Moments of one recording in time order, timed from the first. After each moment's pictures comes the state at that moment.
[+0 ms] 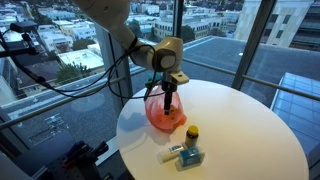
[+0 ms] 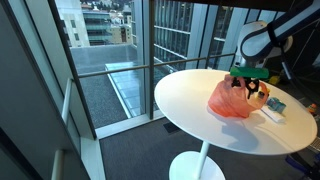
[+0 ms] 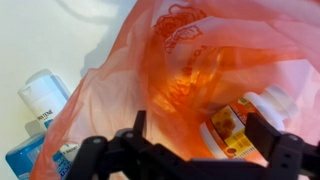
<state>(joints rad) 0.02 0.46 -0.15 -1.98 -0.01 2.30 0.90</state>
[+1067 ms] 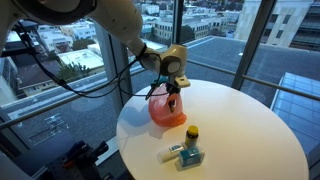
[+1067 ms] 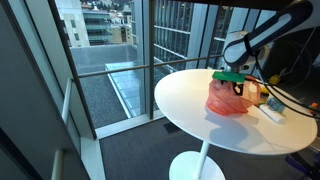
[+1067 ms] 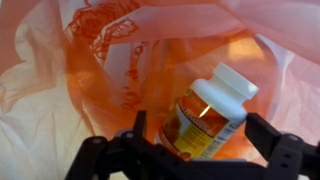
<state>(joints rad) 0.03 0.66 -0.15 -1.75 0.05 2.26 1.07</state>
